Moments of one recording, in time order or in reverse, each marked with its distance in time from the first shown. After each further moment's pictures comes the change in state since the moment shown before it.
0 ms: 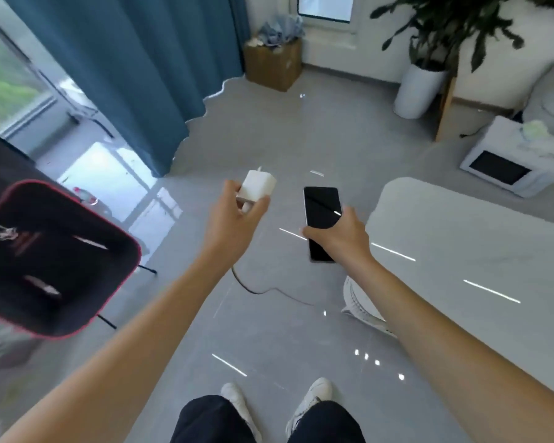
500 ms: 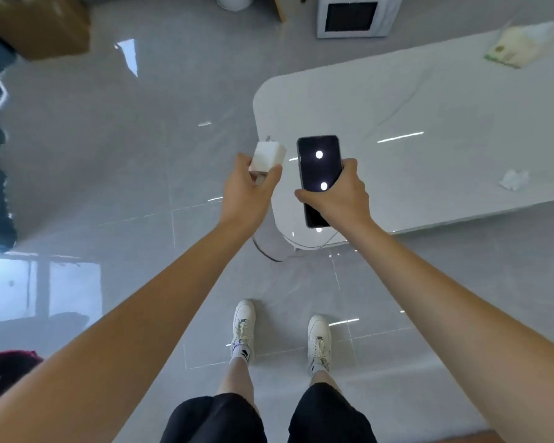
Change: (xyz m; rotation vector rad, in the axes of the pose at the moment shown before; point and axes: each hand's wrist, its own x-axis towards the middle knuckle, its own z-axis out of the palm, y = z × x) left_hand 0.029 0.003 0.327 0.020 -0.597 0.114; right_hand 0.077 0.235 -0.073 0.193 0.469 0.311
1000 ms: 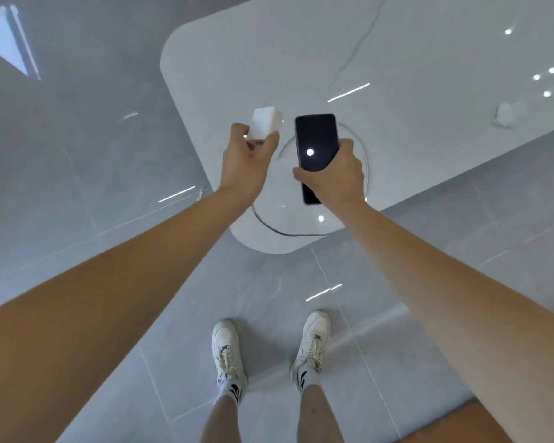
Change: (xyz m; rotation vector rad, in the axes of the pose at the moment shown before) left_hand 0.167 -0.104 0.180 -0.042 -0.268 0.060; right_hand 0.152 0.157 0.066 0.009 0.246 0.138
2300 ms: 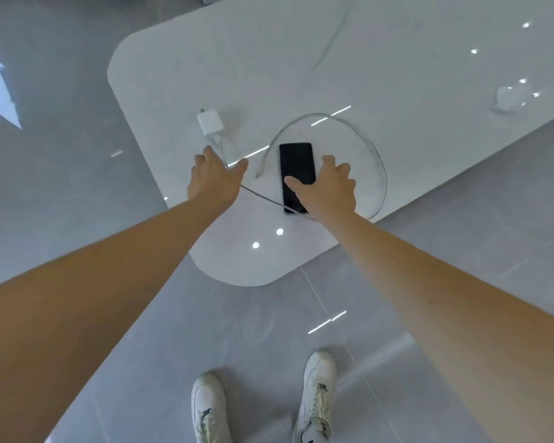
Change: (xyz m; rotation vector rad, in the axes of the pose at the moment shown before) left_hand 0.083 -0.098 0.060 0.559 0.022 -0.021; right_hand 0.057 0.094 0.040 -0.254 -0.028 0.119
